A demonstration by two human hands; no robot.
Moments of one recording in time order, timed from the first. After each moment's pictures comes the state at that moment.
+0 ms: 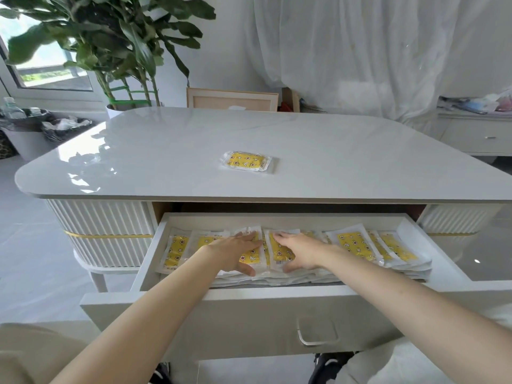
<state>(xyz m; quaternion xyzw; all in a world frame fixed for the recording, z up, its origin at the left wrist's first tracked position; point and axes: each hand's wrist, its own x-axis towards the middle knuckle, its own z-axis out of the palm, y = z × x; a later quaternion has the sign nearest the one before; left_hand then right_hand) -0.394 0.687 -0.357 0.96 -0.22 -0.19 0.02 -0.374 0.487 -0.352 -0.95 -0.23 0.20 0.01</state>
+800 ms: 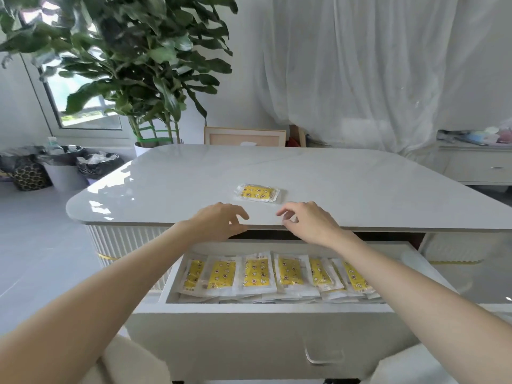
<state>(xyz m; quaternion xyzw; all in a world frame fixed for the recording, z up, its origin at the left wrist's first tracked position) -0.421 0.729 -0.229 0.98 -0.13 0.01 0.12 -0.396 0.504 -0.236 -0.96 -0.20 -0.06 0.19</state>
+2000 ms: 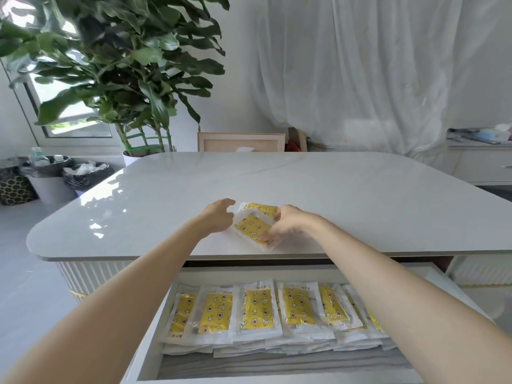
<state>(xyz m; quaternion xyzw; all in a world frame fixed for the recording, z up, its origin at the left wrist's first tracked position) -0.306 0.731 -0.234 0.95 0.03 0.00 0.31 -0.287 0.552 -0.230 -0.95 -0.04 0.15 0.27</state>
